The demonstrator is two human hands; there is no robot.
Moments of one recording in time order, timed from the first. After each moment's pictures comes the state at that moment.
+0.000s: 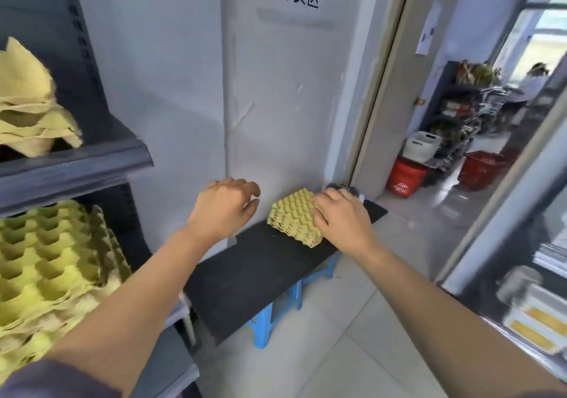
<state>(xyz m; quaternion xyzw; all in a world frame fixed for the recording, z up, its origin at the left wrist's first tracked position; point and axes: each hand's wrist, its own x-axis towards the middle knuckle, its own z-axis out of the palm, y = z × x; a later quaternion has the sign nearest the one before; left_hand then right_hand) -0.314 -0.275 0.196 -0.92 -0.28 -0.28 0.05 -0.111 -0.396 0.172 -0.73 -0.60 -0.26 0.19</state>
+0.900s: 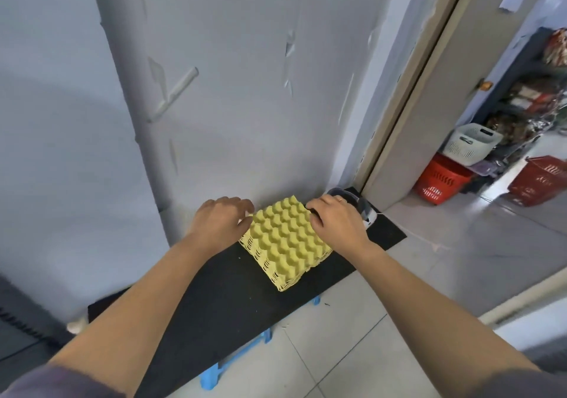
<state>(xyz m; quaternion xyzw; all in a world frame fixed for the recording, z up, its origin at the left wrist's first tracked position) 0.027 -0.061 0.087 -0.90 -0.40 -0.15 -0.06 0.252 -0.150 0.085 -0.72 -0.67 -0.10 0.13</state>
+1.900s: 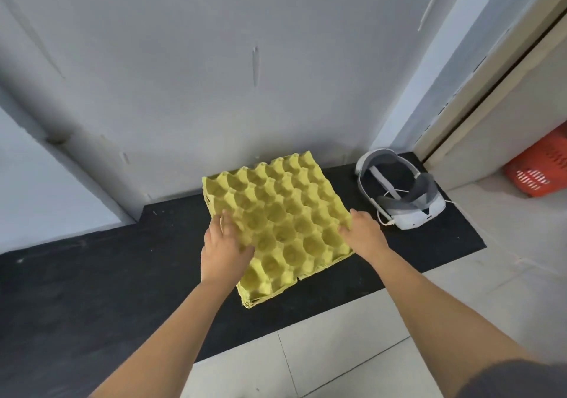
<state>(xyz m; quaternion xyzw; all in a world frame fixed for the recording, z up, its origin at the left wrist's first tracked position) 0.225 0.018 -0.236 -0.66 -0.69 -0.13 -0.28 0.492 0.022 -0.227 -0.82 -0.53 0.22 0.02</state>
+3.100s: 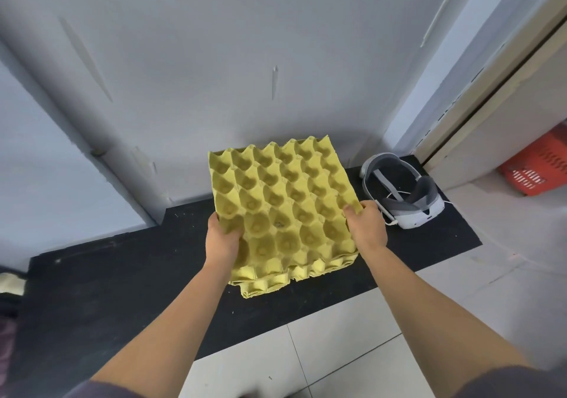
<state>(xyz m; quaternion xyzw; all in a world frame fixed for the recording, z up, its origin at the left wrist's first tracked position) 0.184 0.029 -0.180 -0.36 -0.67 -0.37 -0.53 0.434 0.020 -0.174 -0.87 -0.36 0.23 0.26</state>
